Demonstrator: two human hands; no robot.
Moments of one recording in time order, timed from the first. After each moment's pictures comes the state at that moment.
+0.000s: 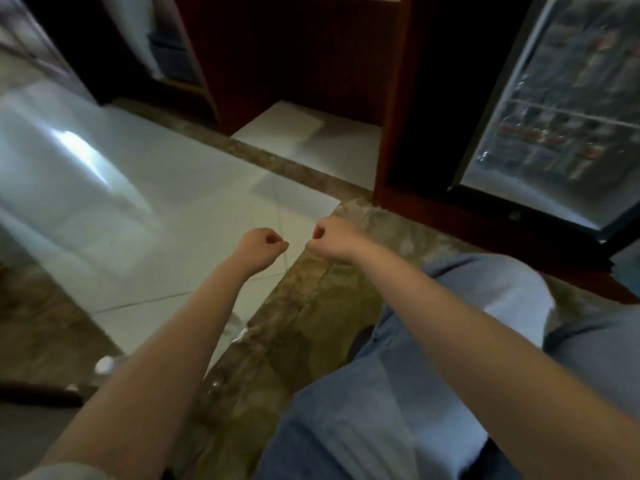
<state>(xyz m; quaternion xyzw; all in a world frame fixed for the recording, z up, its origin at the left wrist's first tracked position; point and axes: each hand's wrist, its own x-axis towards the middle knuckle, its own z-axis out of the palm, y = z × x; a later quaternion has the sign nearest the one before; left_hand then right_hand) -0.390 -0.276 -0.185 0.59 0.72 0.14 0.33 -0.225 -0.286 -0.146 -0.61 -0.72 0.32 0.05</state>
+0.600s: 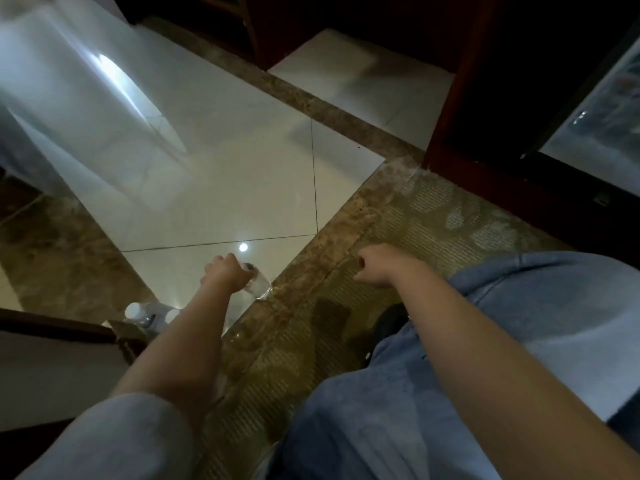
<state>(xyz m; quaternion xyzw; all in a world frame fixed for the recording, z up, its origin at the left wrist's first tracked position) -0.510 -0.311 -0.316 0.44 0.86 -0.11 0.24 -0.225 -0.293 -0.214 -0.54 -0.74 0.35 -0.19</state>
